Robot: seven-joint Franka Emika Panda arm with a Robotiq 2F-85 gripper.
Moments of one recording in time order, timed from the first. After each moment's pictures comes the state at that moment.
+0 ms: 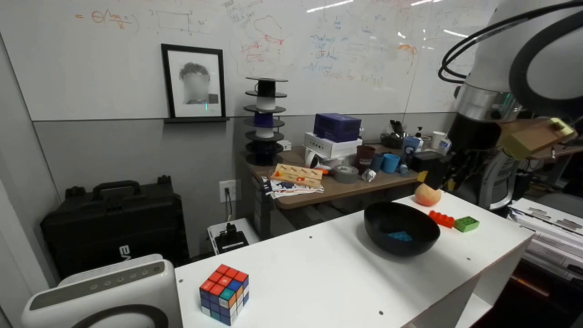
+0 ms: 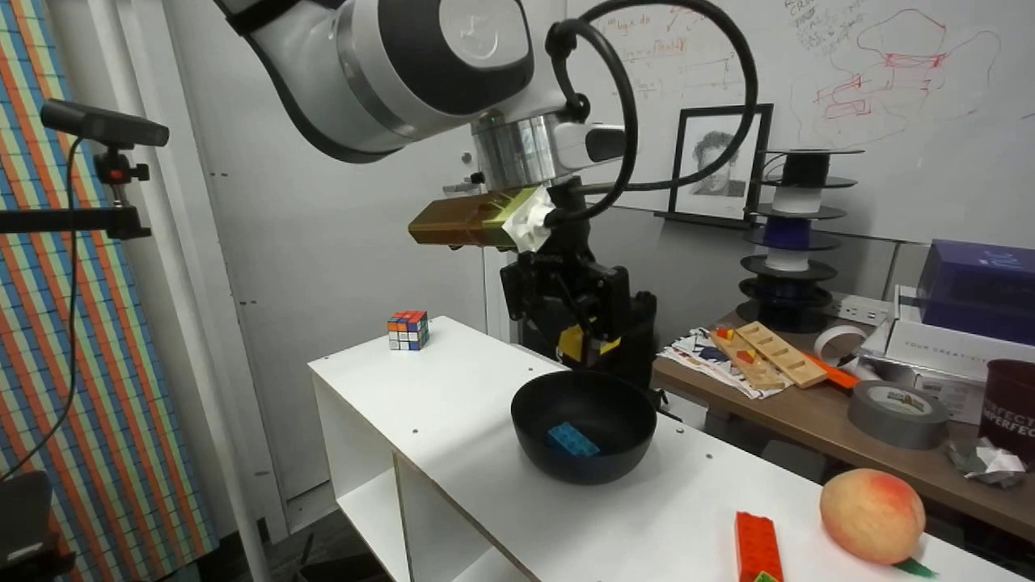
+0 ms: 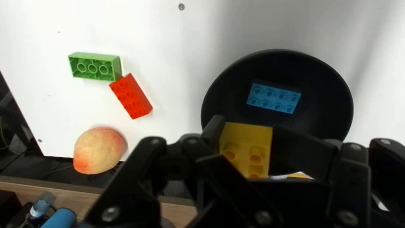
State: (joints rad) arm 0.12 0.37 -0.17 -2.10 -0.22 2.63 0.12
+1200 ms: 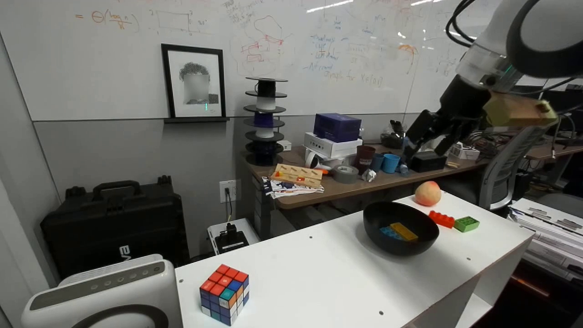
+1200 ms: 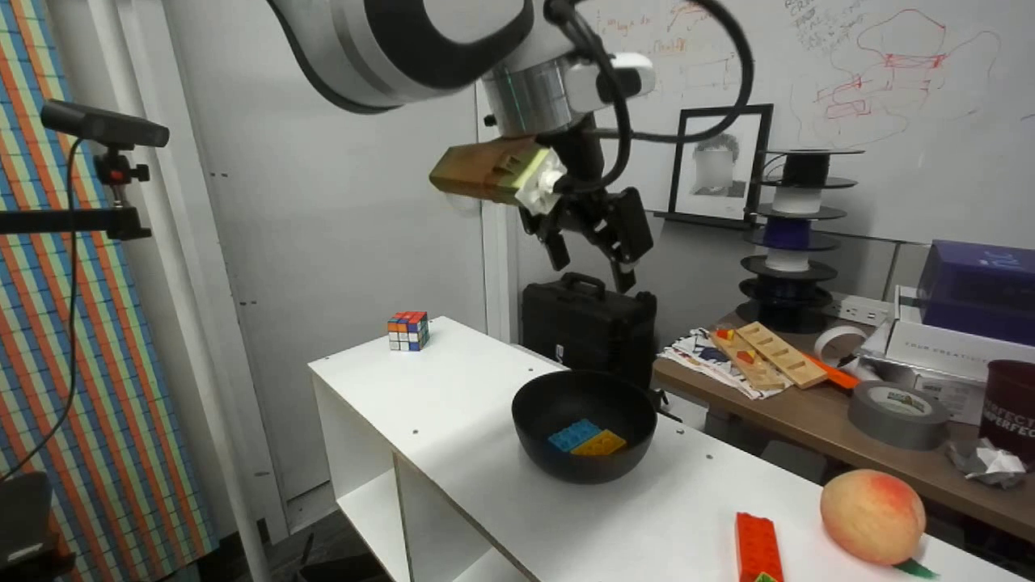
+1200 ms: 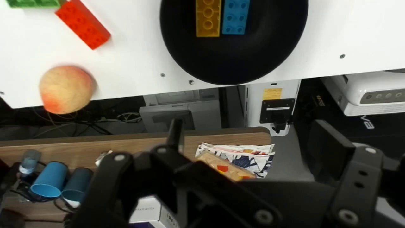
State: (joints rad) arm 0.00 0.32 -0.03 -2.10 -0.03 2.80 0.04
